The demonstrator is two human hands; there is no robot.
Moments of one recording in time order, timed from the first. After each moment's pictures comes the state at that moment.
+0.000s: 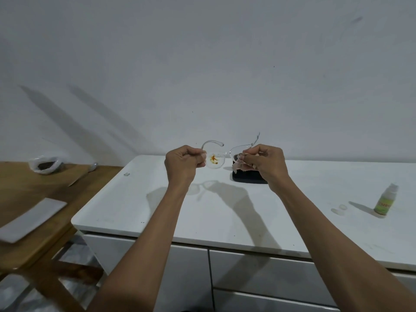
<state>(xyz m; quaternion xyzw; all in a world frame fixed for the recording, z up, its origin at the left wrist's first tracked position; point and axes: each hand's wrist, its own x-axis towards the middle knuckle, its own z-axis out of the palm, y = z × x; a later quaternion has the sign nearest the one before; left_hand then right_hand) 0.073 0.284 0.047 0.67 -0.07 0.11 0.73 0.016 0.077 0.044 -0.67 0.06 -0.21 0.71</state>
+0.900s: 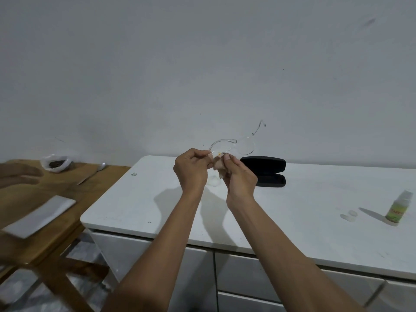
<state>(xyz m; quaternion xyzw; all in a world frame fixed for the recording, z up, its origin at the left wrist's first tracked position) 0.055 0.273 0.047 0.66 -0.02 0.17 0.73 0.030 0.182 0.017 -0.40 0.13 -0.22 0.88</state>
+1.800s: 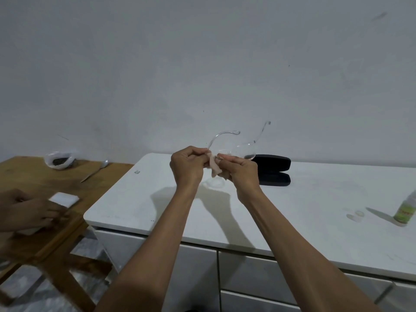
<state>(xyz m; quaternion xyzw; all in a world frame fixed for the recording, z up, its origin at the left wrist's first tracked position) 0.064 0.291 0.049 0.66 -0.04 0.16 0.73 0.034 0.167 0.025 -0.58 0.04 -0.15 0.80</state>
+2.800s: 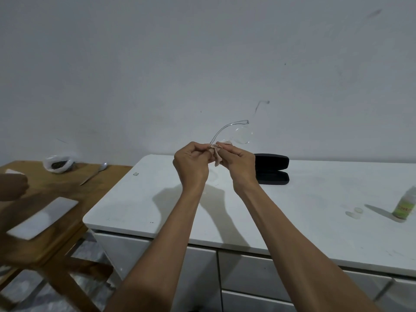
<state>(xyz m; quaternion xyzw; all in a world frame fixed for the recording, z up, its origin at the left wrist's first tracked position) 0.057 0.274 0.054 0.64 -0.06 0.19 0.74 0.049 0.168 0.037 -0.54 0.03 -0.20 0.82</state>
